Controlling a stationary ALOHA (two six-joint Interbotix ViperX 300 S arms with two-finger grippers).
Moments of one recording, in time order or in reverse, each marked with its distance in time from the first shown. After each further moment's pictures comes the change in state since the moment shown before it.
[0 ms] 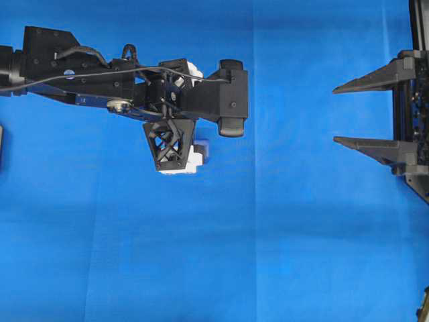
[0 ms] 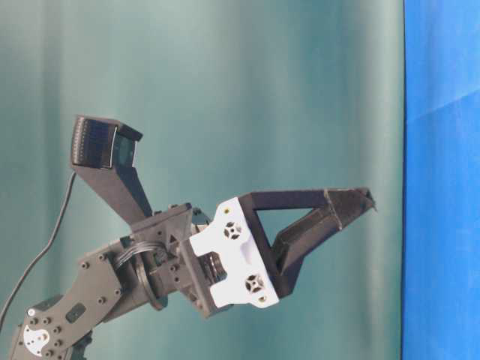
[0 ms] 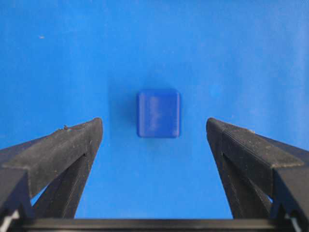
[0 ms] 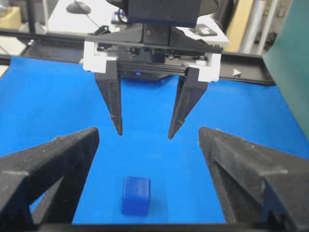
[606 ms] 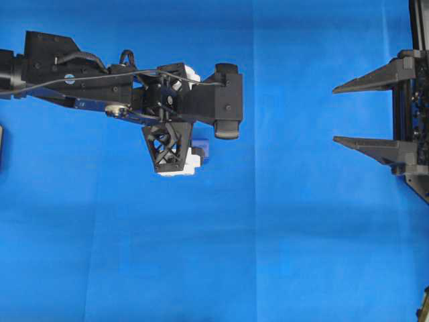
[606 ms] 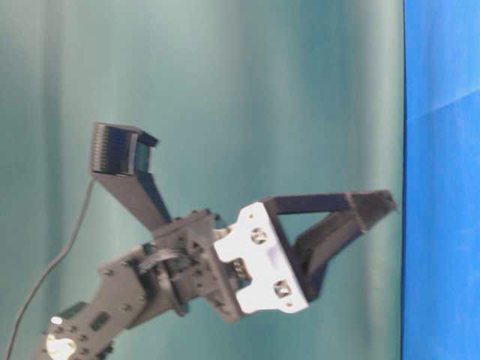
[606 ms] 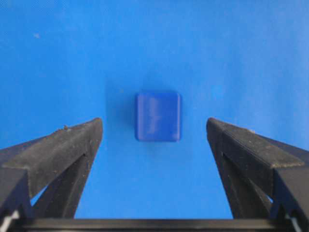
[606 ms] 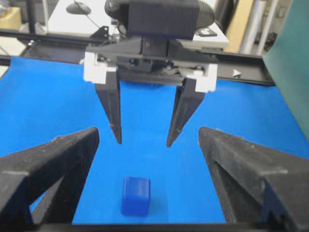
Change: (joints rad) left arm 0.000 0.000 0.074 0.000 -0.100 -0.003; right arm 0.000 0.005 -0.002 0.000 -0.002 0.000
